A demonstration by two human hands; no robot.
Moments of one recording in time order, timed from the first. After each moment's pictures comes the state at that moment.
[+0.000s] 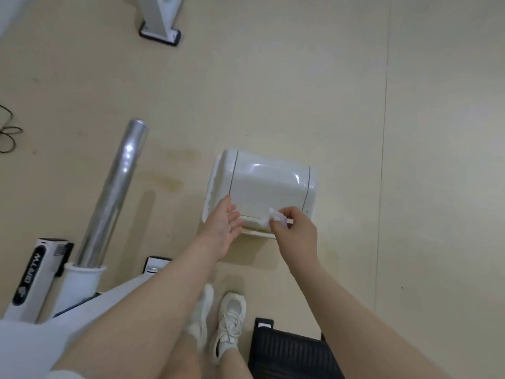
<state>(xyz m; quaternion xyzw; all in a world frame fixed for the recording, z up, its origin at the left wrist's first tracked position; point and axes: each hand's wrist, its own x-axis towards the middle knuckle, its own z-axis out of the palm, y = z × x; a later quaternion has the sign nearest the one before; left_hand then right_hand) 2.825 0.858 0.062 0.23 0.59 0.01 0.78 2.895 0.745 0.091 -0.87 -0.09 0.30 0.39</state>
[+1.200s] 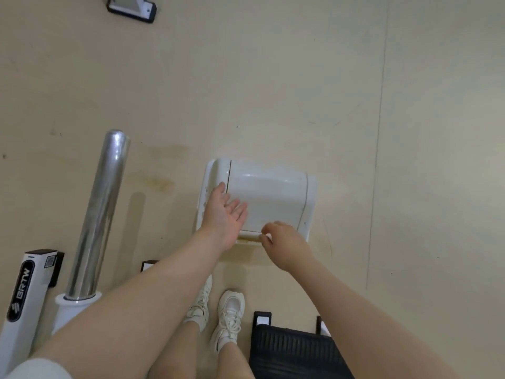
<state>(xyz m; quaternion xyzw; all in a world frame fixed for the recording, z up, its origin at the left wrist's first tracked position) 2.880 0.908 0.077 0.08 0.56 0.06 0.82 2.936 0.781 0.068 -0.85 -0.33 0.41 0.03</state>
